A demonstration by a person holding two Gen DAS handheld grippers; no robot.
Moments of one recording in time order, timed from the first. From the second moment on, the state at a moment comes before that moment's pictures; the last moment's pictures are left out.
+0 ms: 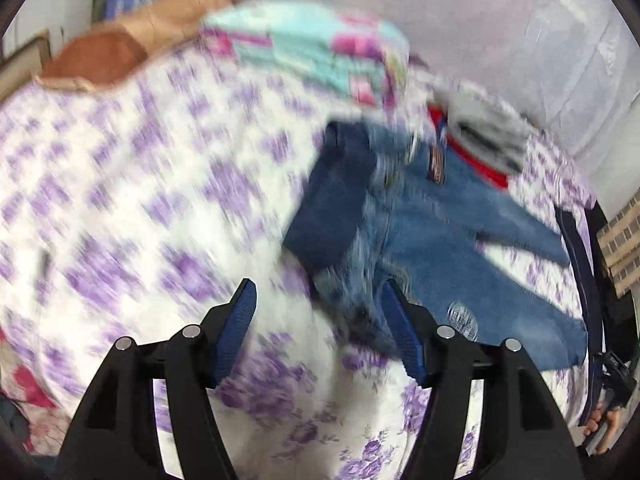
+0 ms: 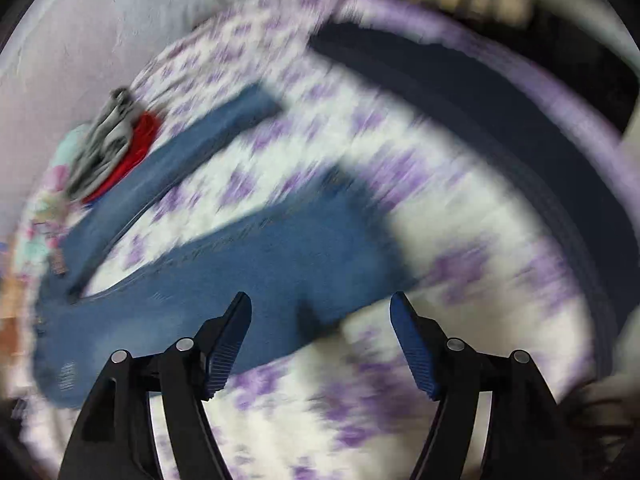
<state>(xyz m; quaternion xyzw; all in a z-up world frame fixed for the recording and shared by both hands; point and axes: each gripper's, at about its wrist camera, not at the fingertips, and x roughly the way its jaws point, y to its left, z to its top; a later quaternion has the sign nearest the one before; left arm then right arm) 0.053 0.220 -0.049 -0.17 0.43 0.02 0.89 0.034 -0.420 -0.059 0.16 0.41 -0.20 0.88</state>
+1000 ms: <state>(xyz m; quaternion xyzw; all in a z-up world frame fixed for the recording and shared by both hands) 0.318 0.162 -0.101 0.02 0.54 -0.02 0.84 0.293 -0.473 -0.110 0.26 0.44 -0.08 0.85</state>
